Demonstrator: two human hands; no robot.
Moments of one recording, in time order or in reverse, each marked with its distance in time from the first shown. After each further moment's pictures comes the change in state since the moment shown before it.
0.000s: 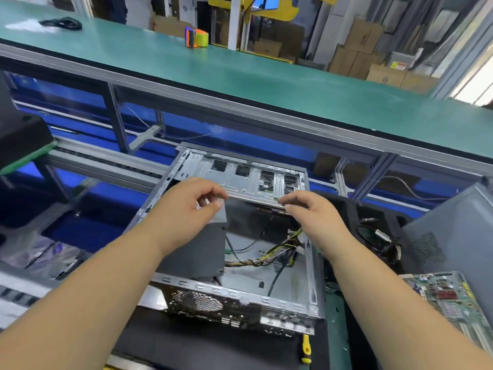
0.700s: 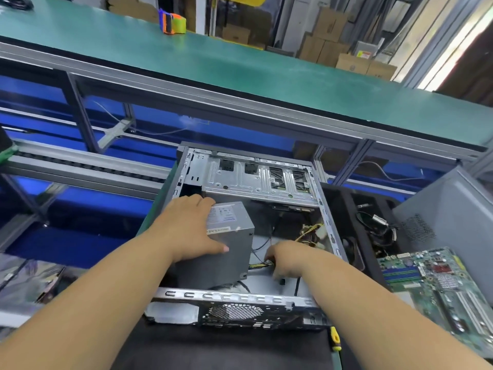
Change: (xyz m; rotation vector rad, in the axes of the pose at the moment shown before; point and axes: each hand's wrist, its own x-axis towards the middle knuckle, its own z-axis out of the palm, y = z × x) left_hand 0.026 -0.089 -0.011 0.596 -0.359 0.041; right_hand 0.003 0.022 0.100 -1.064 -0.748 0.216
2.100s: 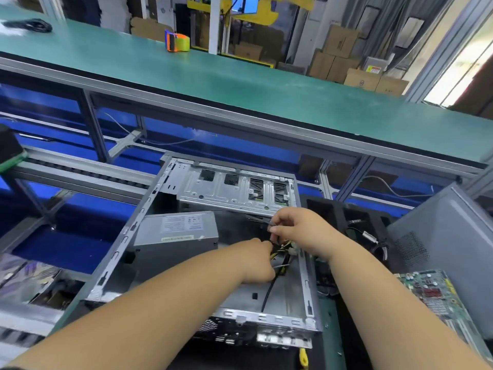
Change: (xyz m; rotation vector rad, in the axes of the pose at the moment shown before) left_hand 0.047 0.174 0.036 -0.130 -0.406 0.060; right_hand -0.042 0.091 -0.051 0.744 0.461 -0.288
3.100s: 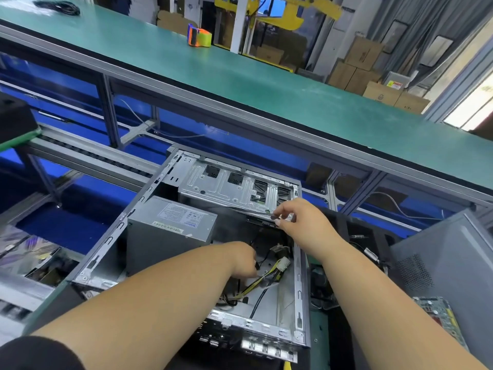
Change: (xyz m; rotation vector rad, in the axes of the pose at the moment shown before) left_hand 0.039 -0.028 0.019 -0.007 -0.081 -0.117; right_hand 0.014 -0.003 -0.008 -0.284 0.204 -0.078
